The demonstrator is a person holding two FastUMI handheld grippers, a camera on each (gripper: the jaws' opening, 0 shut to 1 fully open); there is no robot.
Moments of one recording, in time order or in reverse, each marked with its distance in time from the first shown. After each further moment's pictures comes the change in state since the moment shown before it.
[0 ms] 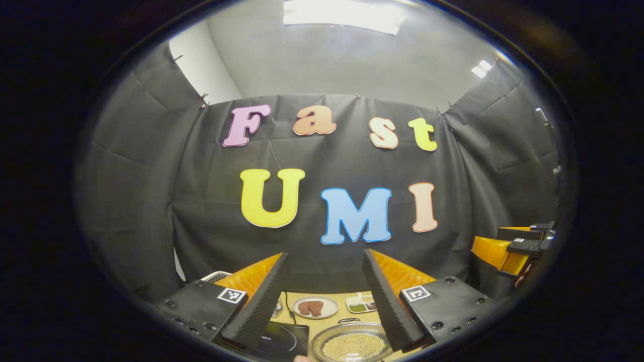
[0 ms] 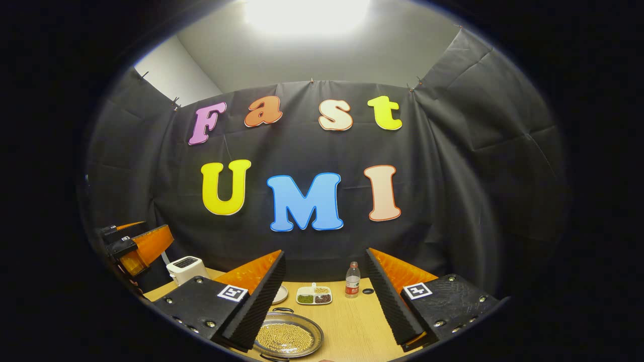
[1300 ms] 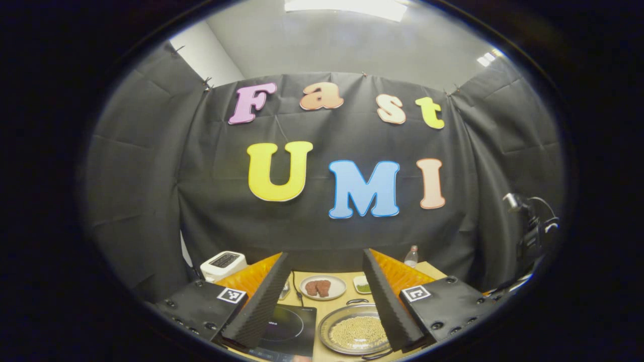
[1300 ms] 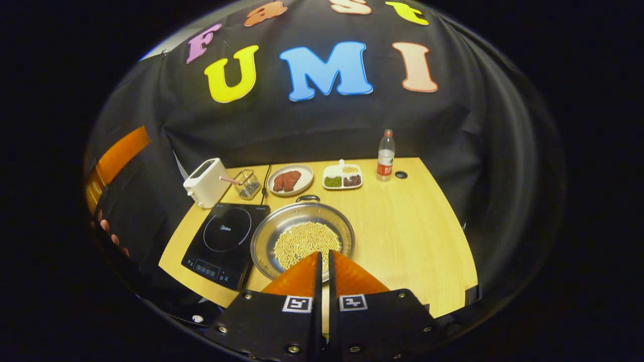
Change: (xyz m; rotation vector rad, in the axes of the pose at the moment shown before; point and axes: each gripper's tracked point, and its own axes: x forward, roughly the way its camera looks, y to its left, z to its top) left arm -0.009 0.021 -0.061 0.003 0.143 0.040; right arm -0.036 0.045 -0.216 0.042 0.812 0.161
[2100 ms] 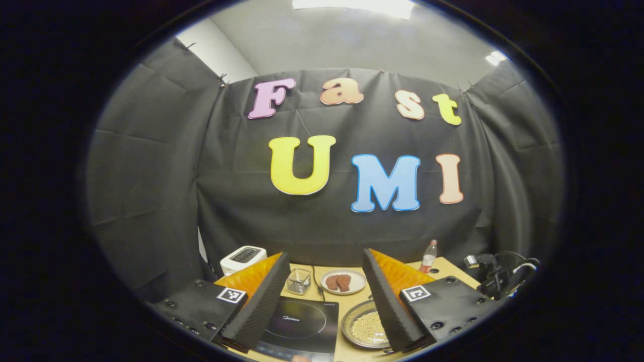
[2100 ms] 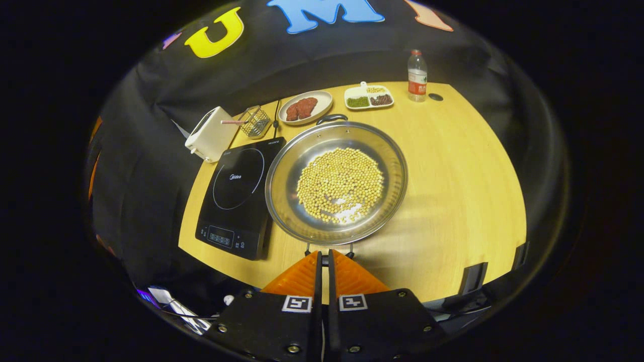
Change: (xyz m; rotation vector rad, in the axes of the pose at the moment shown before) left arm -0.011 0.064 -0.014 -0.002 0.020 0.087; right arm 0.060 0.065 -0.094 0.133 0.389 0.147
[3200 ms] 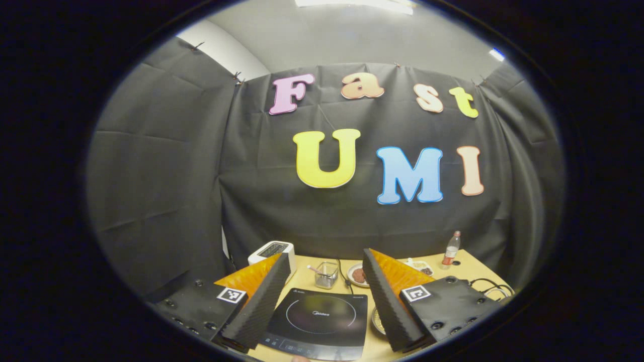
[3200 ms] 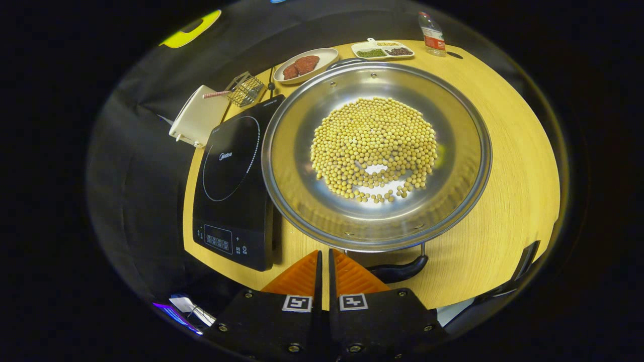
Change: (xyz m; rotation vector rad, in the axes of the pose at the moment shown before) left arm -0.015 0.059 -0.013 0.022 0.043 0.101; right arm 0.099 0.037 -0.027 0.112 0.158 0.050
